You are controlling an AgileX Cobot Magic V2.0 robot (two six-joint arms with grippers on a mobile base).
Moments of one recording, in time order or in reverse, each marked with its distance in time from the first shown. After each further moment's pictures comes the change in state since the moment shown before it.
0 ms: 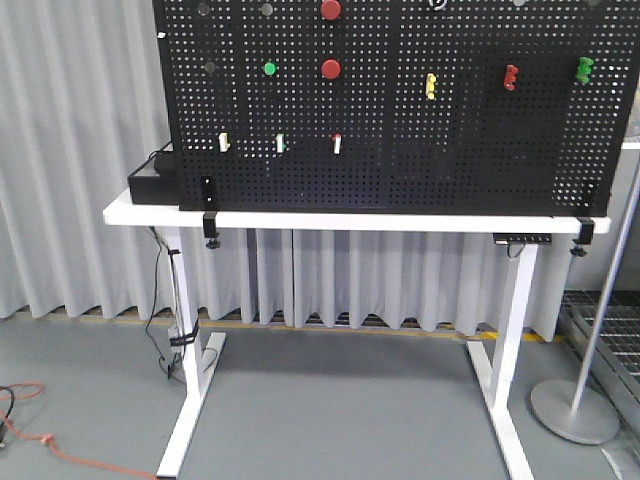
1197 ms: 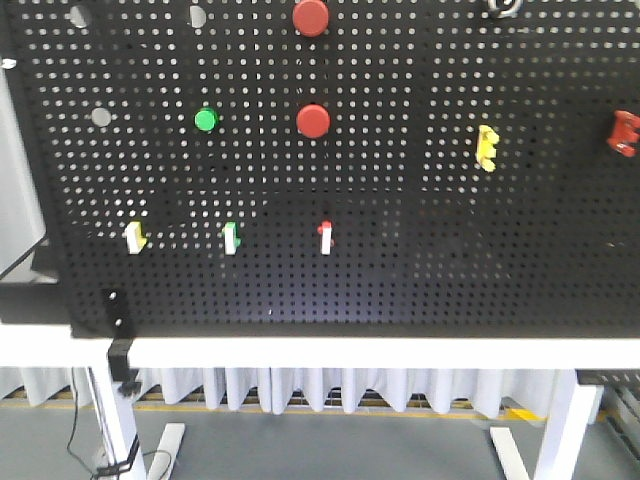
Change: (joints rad) left arm 0.000 0.000 0.000 0.000 0.000 0.000; right arm 0.000 0.000 0.000 0.000 -0.001 0.000
